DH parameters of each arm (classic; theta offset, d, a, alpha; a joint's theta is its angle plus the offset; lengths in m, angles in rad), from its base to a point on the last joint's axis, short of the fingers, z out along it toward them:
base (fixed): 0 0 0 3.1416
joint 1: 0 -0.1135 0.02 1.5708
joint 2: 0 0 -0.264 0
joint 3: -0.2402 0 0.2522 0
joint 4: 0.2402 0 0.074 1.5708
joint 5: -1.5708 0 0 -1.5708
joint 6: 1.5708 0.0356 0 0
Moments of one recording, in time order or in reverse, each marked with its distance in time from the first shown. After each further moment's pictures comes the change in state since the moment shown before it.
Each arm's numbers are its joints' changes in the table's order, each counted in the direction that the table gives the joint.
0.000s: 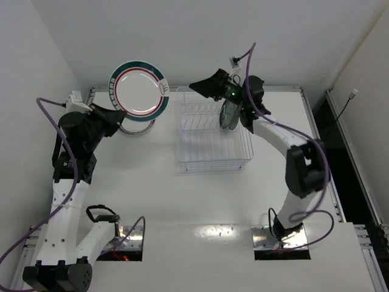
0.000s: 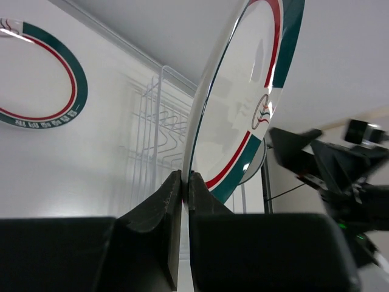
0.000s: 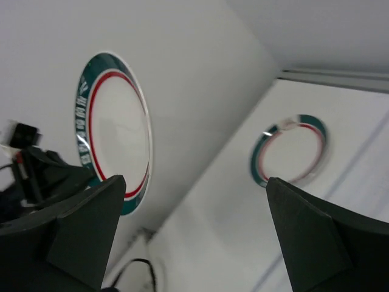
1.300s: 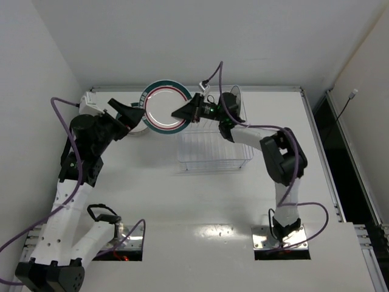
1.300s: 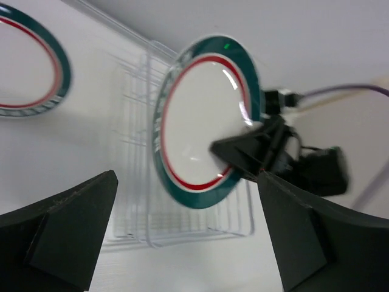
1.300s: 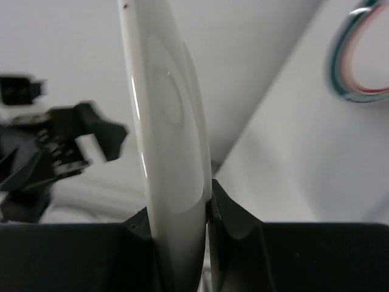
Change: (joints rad) left arm 0.126 -0.019 0.056 -0.072 -0.007 0.002; right arm -0.109 0.374 0.021 -0.568 0.325 0.549
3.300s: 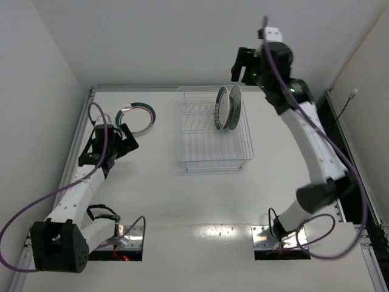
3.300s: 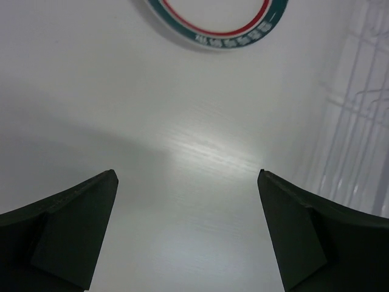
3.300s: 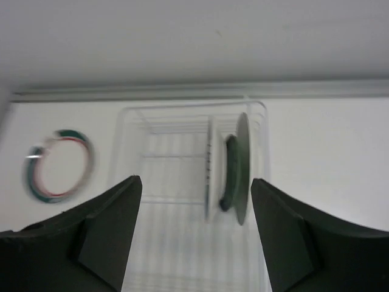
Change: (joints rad) left arm -0.047 0.206 0.195 0.163 0.370 0.381; right arm 0.111 -0.330 -0.665 1.622 -1.112 -1.003
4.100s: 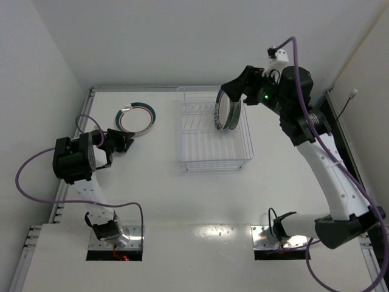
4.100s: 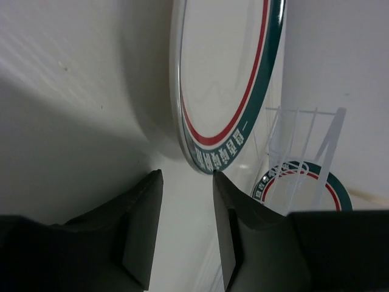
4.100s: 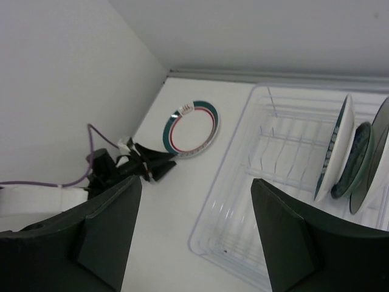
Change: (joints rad) left arm -0.342 0.878 0.095 -1.184 -0.652 -0.704; right arm 0.006 -0.406 0.434 -0.260 0.467 0.192
